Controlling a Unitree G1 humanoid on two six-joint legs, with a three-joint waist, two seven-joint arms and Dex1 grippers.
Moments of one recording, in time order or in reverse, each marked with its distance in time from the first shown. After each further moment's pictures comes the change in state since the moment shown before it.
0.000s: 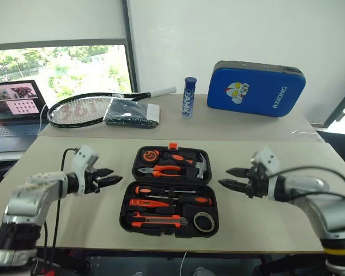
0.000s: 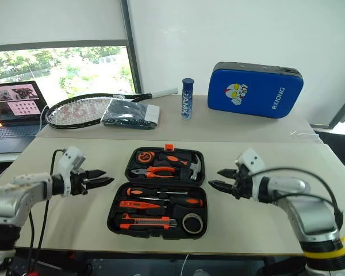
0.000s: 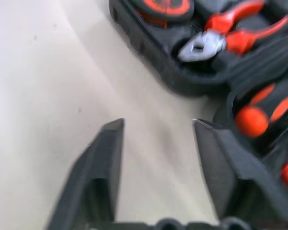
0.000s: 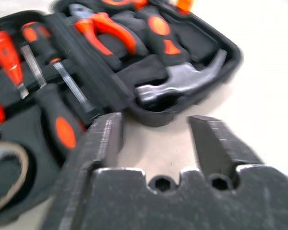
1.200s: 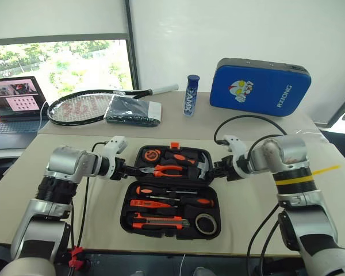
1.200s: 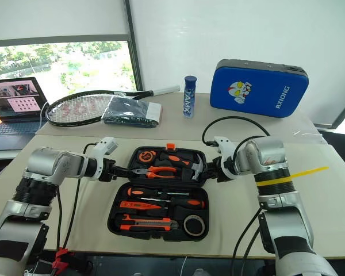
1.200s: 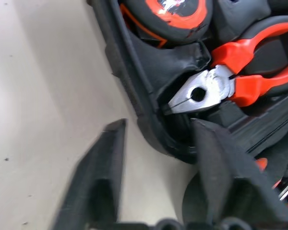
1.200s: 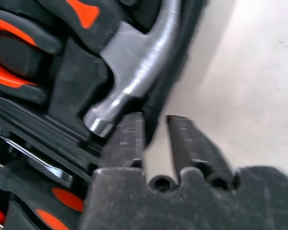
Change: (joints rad) left arm -0.296 -0.124 -0.221 0.172 0.046 0.280 0.119; right arm -0.464 0.262 0.141 0.502 -0.071 0.487 -0.358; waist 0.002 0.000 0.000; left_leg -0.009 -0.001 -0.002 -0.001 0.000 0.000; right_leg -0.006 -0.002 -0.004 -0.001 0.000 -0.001
